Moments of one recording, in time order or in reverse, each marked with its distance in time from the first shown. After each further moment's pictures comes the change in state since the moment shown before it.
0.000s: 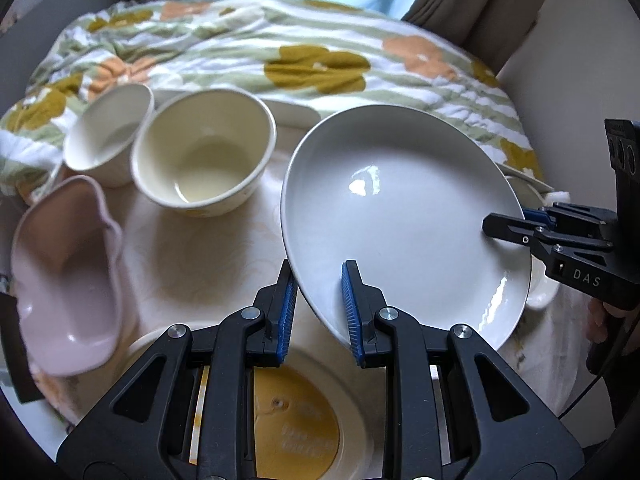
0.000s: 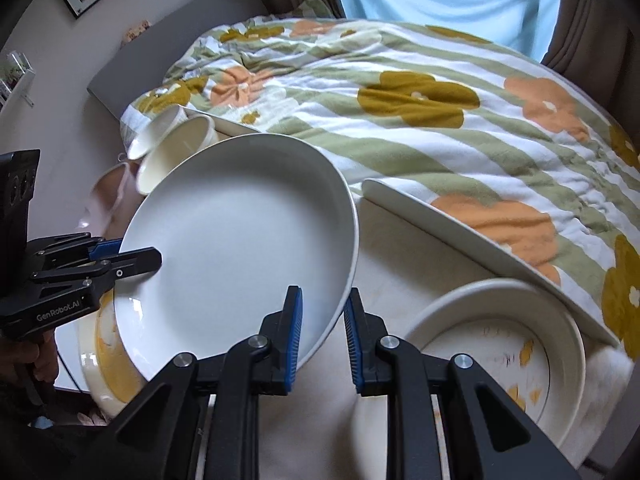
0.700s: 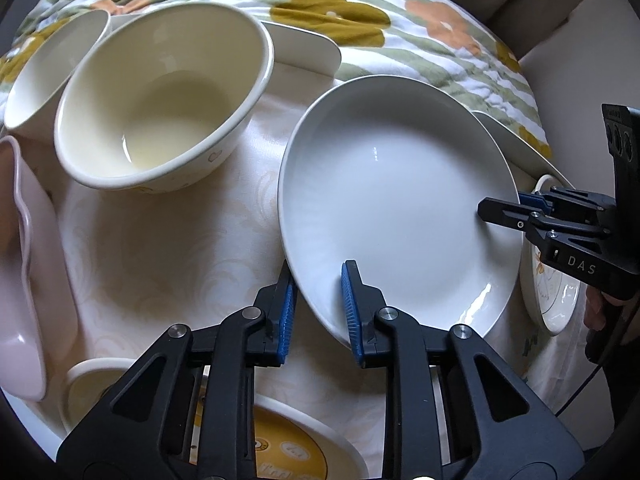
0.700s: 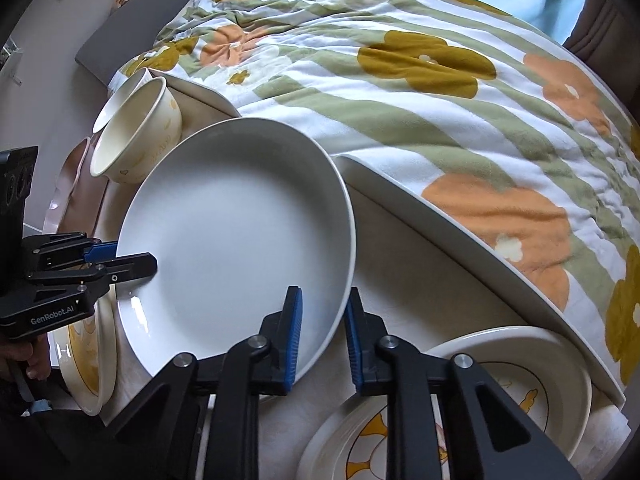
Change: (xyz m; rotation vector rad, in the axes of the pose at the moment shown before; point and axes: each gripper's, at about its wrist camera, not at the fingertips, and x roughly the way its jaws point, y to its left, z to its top) left arm 0.088 0.009 0.016 -0.099 0.180 -0.023; right arm 0.065 -0.031 0.022 -0.044 0.170 0.003
